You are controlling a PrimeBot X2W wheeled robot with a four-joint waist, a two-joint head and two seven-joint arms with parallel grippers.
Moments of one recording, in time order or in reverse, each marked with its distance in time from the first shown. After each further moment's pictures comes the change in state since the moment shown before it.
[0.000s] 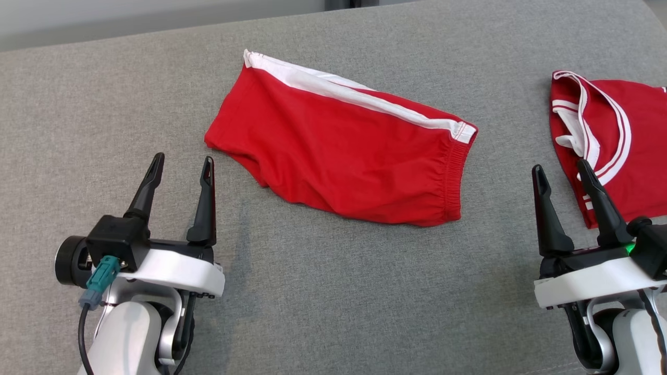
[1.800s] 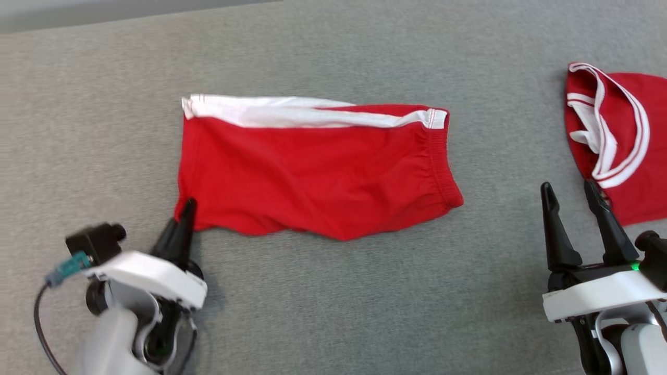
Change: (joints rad) left arm -0.126 0.001 0.024 0.464 -0.496 -0.252 0.074; right arm 0.034 -0.005 -0.017 0.031 0.059 0.000 -0.003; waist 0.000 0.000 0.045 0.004
